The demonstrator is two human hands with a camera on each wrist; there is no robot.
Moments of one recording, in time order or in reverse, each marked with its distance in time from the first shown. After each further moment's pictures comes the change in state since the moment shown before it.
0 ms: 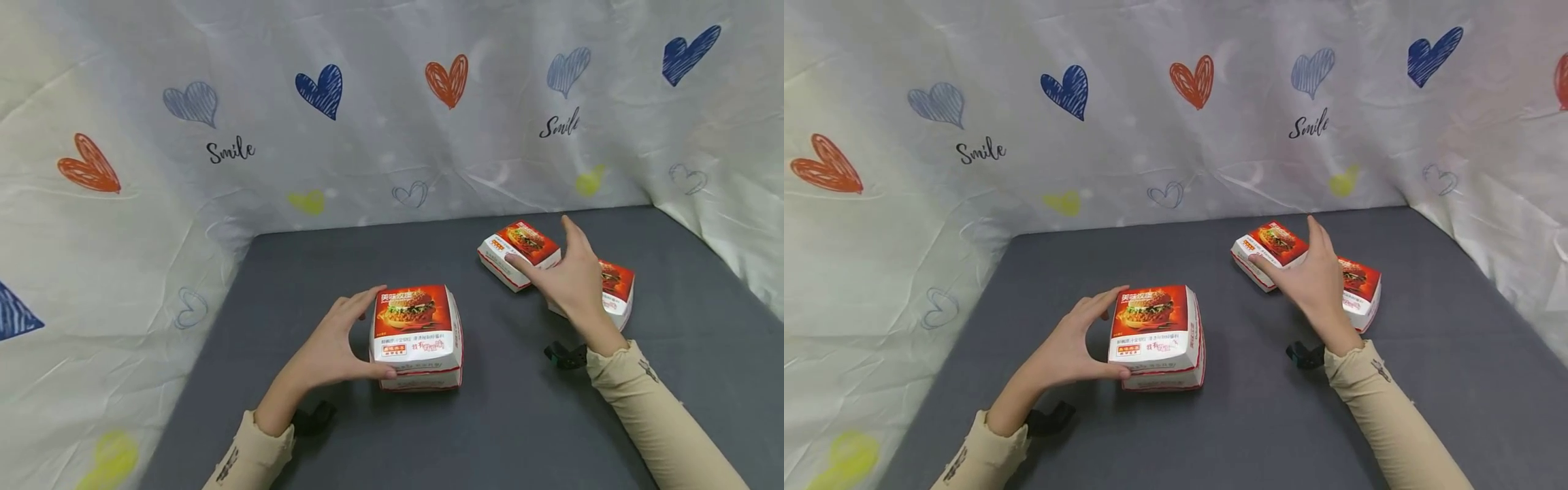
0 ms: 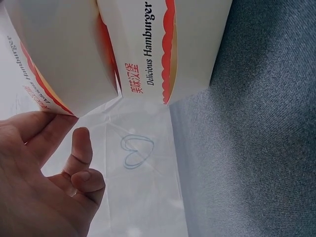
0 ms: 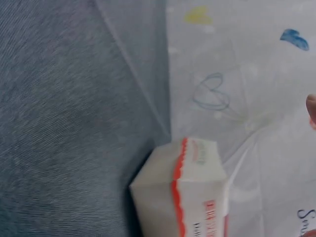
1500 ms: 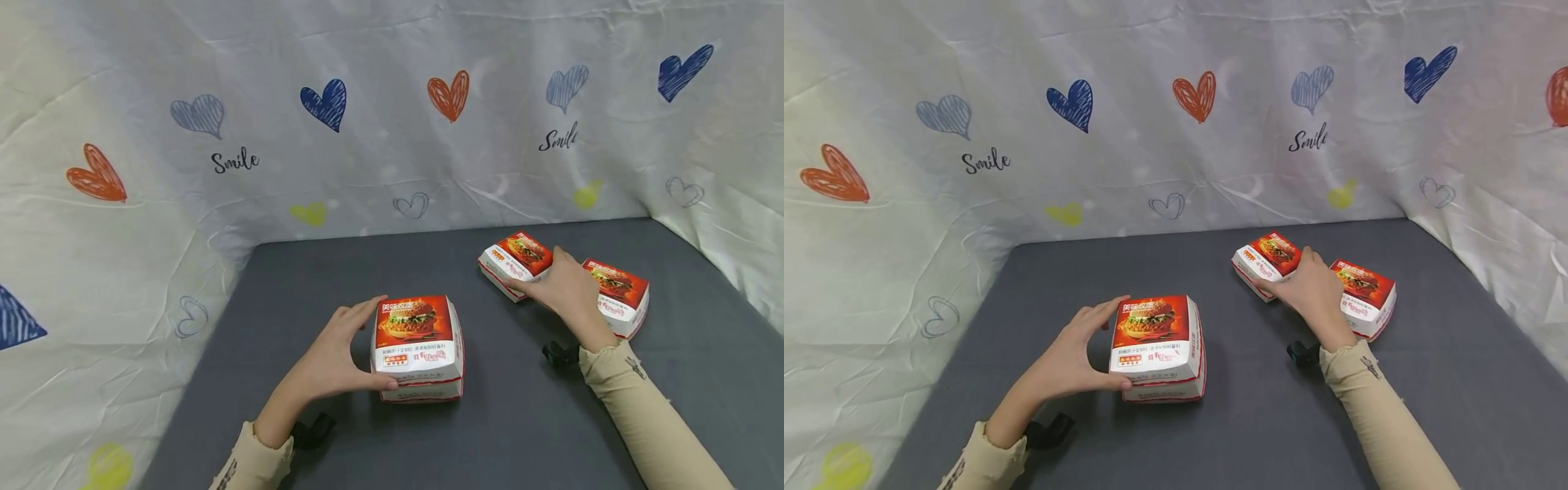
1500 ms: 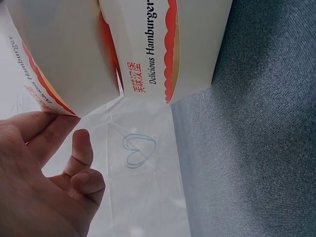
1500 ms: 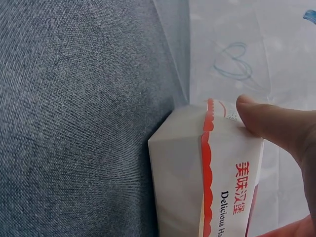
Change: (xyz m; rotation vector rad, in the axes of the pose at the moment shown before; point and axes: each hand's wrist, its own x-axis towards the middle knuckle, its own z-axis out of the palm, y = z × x) left_hand -0.001 0.002 0.000 0.004 0.006 -0.021; right_hand 0.018 0.017 0.010 -0.362 -0.264 0.106
